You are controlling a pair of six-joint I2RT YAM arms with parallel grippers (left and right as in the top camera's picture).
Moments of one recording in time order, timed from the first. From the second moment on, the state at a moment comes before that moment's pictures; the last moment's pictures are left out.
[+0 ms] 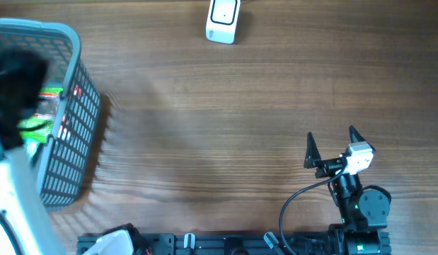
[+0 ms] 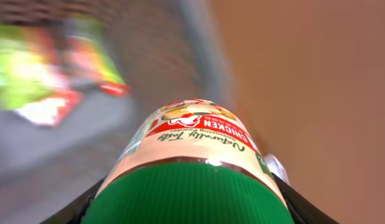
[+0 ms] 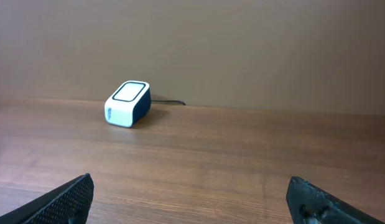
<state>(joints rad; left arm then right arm) 0.25 1.32 1.78 -1.16 0.03 -0.84 0.02 0.02 0.01 0.00 -0.13 0.01</state>
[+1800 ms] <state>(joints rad) -0.61 1.68 2.37 -1.44 -0.16 -0.34 0.02 0.02 0.01 0.00 -0.13 0.01</state>
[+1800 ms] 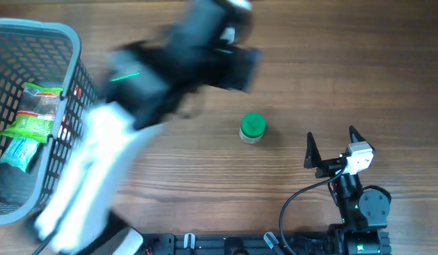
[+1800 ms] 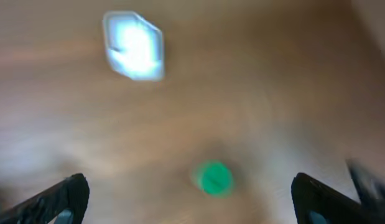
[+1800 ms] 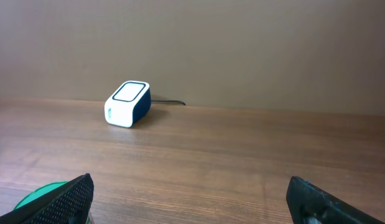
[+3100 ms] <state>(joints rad) 0.73 1.88 1.32 -0.69 0.07 -0.69 0.02 0.02 0.01 0.00 -0.13 0.01</state>
